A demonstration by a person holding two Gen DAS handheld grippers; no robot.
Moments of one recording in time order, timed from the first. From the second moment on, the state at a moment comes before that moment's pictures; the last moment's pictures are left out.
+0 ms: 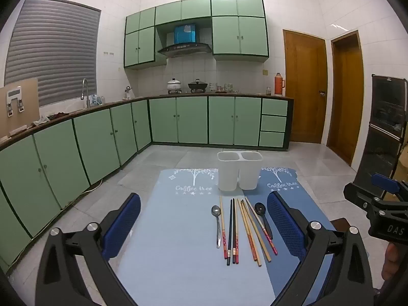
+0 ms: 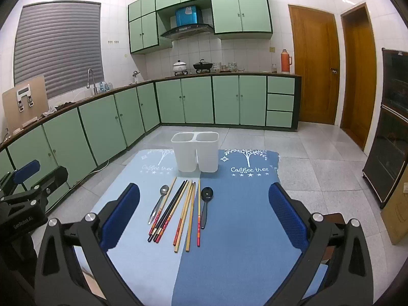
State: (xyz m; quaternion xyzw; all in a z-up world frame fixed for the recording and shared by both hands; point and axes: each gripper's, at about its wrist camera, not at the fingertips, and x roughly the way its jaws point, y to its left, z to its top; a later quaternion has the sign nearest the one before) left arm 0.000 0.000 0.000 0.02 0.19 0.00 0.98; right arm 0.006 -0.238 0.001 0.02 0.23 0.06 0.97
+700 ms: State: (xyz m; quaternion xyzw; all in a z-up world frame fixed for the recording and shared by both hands) left arm 0.002 0.001 -0.004 0.01 0.20 0.00 0.98; right arm 0.006 -0.238 0.001 0.02 0.23 0.06 0.97
